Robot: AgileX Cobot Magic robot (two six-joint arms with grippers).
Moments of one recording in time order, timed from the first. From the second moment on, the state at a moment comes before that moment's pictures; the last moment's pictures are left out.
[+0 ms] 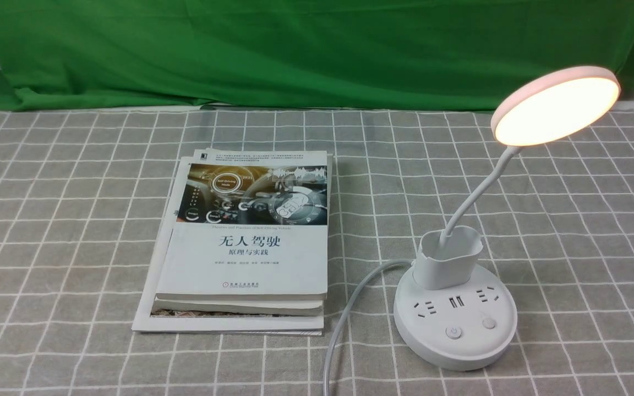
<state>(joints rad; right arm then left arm) 0.06 0.07 -0.06 -0.01 -0.24 0.24 0.02 0.00 0.01 0.06 0.24 0.22</state>
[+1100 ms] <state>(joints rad) 0.22 1.31 -0.65 -0.01 0.54 0.15 0.02 0.00 0.01 0.06 0.24 0.22</state>
